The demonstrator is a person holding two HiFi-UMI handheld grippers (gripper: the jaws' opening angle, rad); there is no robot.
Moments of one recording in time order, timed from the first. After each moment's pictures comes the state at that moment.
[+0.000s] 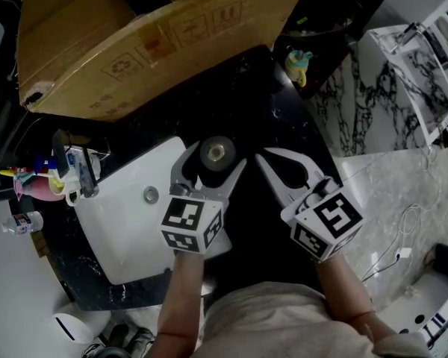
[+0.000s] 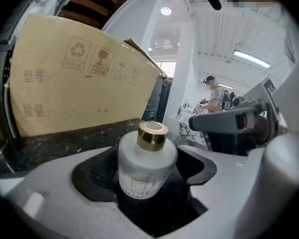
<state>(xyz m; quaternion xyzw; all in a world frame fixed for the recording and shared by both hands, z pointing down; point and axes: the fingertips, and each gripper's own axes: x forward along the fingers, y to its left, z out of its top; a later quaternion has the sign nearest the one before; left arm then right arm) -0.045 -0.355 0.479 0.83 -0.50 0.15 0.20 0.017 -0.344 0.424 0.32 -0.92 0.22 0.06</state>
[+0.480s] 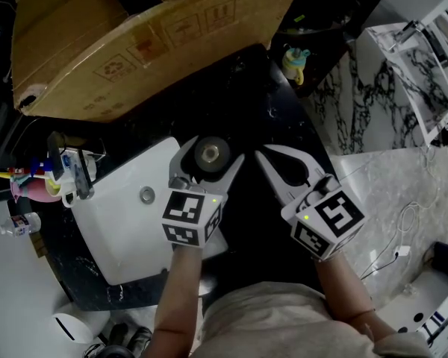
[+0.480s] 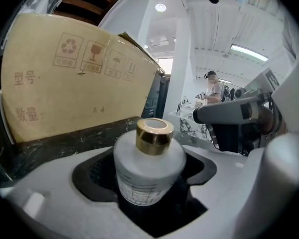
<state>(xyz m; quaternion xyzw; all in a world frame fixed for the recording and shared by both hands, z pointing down) -0.038 -0.368 0.489 0.83 -0.50 0.17 0.18 0.025 -0.352 0.423 0.33 -0.92 0.22 0.06</state>
